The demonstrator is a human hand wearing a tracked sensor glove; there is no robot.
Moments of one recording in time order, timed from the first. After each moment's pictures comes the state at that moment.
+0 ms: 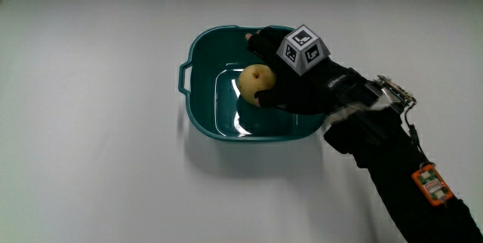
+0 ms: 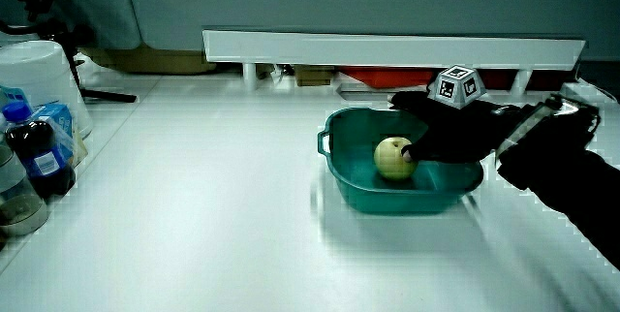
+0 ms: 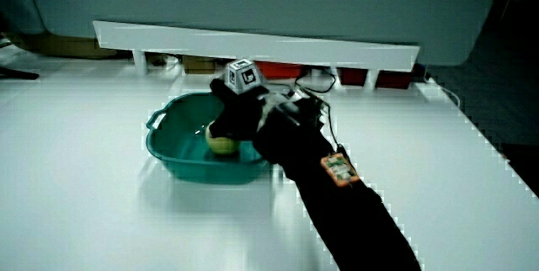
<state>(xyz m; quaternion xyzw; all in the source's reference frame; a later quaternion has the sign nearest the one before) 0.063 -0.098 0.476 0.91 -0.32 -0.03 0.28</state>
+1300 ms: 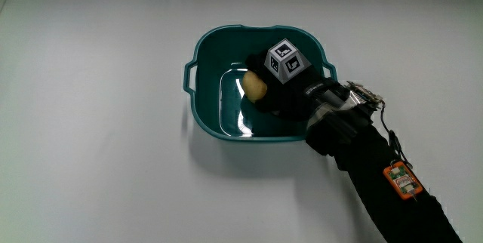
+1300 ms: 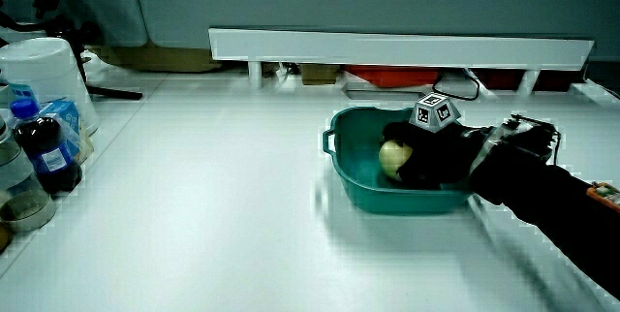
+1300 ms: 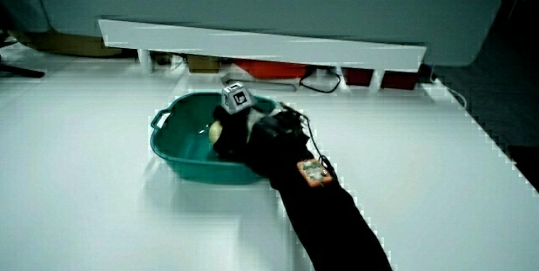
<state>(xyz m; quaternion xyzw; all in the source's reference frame) 0.056 -0.091 0.521 0.90 -0.31 -0.06 0.29</state>
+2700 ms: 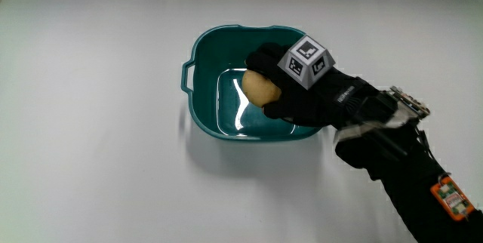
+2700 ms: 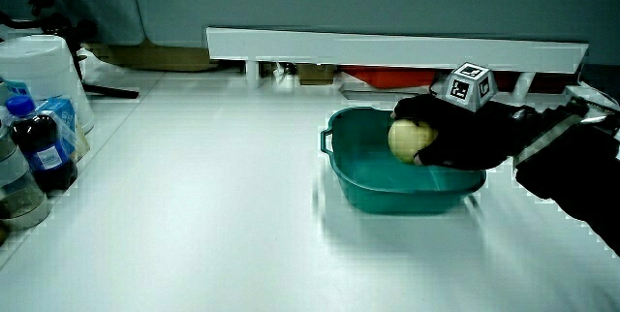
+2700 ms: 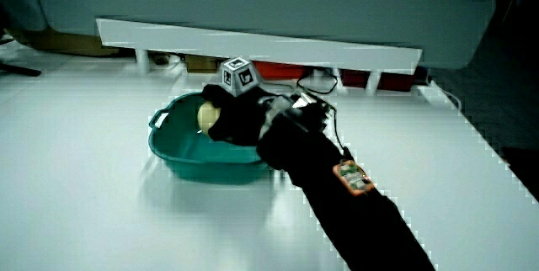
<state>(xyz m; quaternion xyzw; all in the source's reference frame) 0.077 -0.067 0.415 0.90 -0.39 0.01 0.19</state>
